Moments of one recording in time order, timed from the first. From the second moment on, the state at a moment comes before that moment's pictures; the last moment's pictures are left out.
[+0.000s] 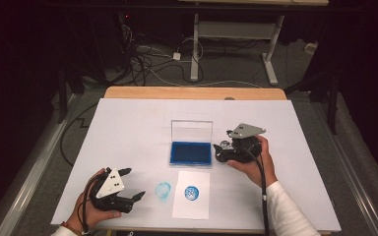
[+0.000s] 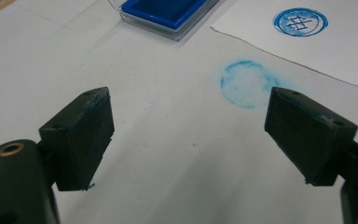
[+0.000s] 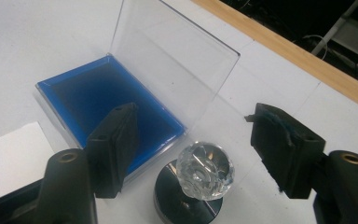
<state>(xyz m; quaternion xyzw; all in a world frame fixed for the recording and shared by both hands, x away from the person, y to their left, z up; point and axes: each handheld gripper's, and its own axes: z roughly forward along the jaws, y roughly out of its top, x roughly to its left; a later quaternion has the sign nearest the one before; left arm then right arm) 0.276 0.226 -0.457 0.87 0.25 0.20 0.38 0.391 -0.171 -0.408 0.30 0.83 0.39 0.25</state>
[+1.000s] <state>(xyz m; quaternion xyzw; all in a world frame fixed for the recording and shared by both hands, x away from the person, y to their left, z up) 0.276 0.226 -0.457 0.87 0.25 0.20 0.38 0.345 -0.185 -0.392 0.27 0.82 0.41 0.29</state>
